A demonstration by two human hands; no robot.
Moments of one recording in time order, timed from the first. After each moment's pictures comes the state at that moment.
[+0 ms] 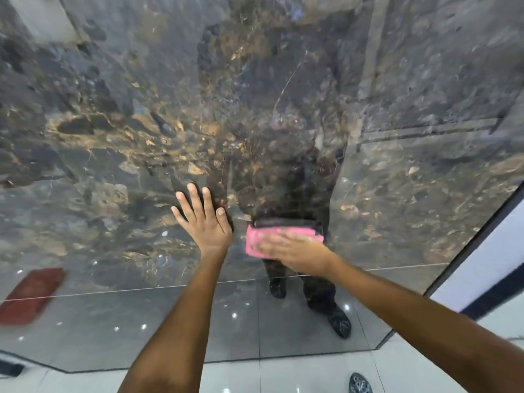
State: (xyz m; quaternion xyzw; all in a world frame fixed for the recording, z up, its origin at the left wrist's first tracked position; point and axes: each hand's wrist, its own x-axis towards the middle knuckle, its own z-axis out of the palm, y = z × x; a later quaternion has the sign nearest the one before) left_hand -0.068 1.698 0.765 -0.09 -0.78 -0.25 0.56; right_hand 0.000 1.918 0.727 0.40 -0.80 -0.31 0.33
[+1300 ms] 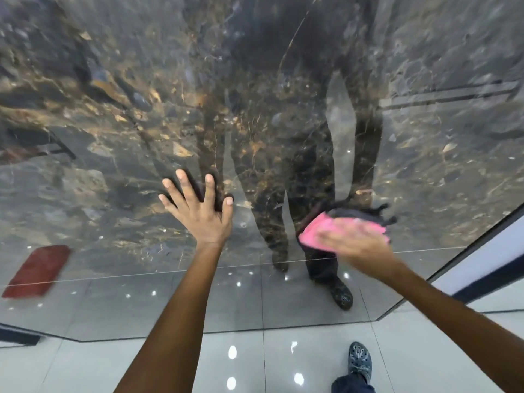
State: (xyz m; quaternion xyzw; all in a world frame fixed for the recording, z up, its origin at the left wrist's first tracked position) left_hand -0.075 1.694 0.751 -0.13 -0.77 -0.18 0.60; right_hand 0.037 2.014 0.674 0.26 -0.84 -0.20 0.42
